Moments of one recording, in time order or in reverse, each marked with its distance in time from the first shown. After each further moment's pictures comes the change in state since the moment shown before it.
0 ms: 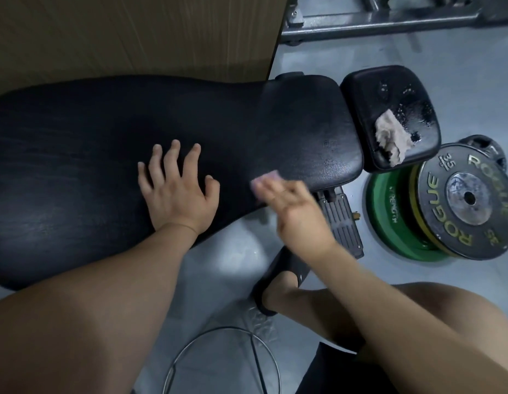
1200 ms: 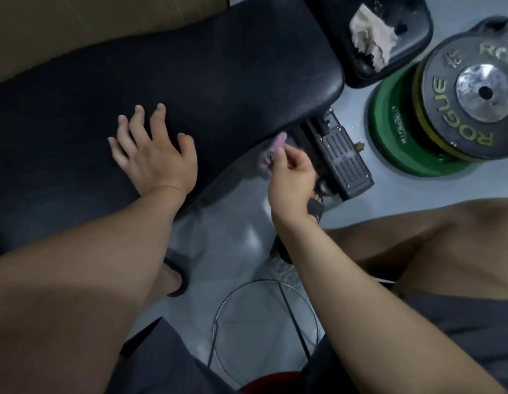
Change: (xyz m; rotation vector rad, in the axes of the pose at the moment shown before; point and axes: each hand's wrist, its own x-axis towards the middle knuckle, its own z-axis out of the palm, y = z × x) left_hand -0.005 0.003 0.001 0.028 -0.012 0.008; right_hand -0.024 -0.071 0.013 1.089 0.682 1.258
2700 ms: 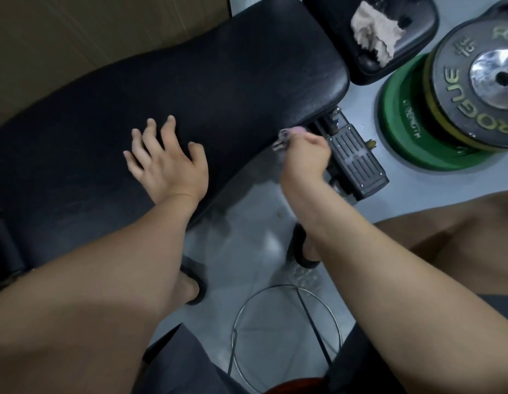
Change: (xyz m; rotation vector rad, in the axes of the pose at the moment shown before) left_hand 0.003 0.000 0.002 0.022 -0.017 0.004; right_hand 0.056 -0.014 0.026 0.261 0.138 0.189
